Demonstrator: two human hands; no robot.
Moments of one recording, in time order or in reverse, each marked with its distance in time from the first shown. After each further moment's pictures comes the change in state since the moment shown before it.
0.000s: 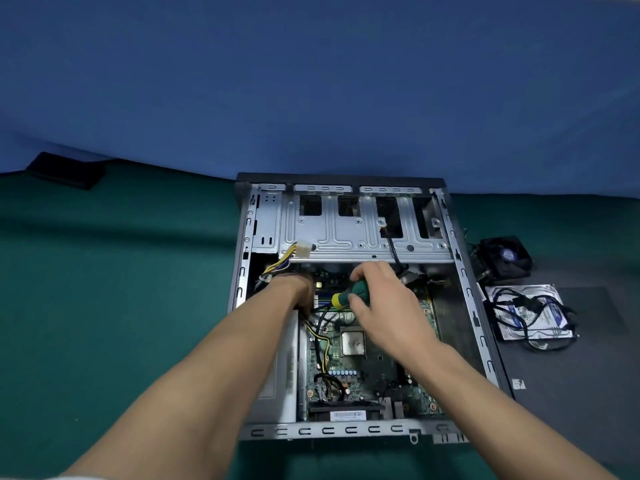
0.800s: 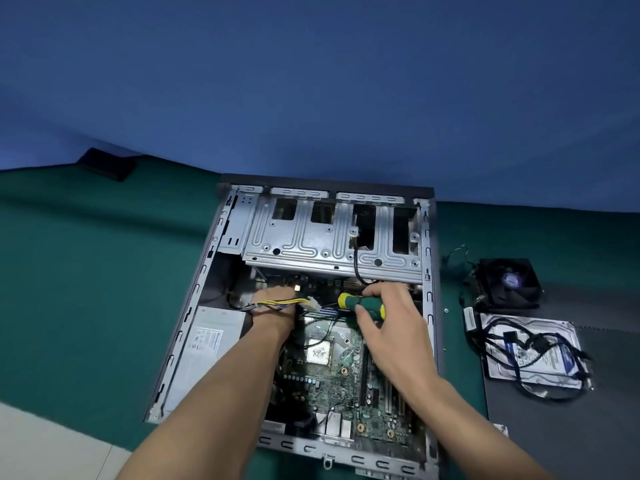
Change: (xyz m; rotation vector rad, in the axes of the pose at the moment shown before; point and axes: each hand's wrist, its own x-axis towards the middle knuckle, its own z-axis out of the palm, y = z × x) left_hand -0.002 0.053 0.038 0.048 0.428 -0.372; right_hand 0.001 0.102 -0.018 0.310 0.057 -0.032
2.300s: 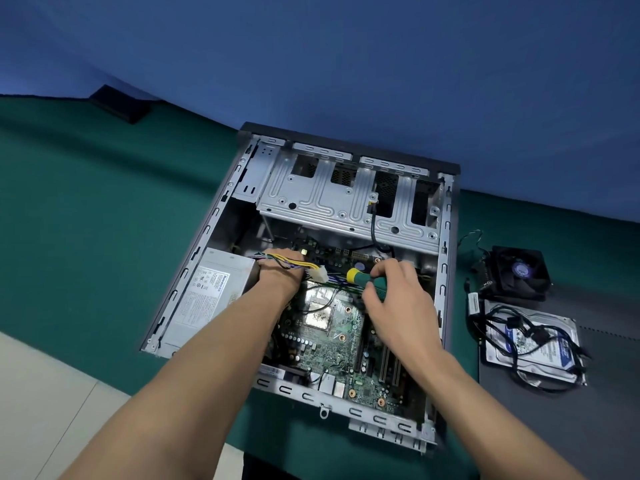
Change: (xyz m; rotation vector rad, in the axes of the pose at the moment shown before) left_hand -0.004 -0.001 0.012 0.037 0.052 0.049; right_hand -0.006 0.008 0.011 -0.282 -0.077 -0.056
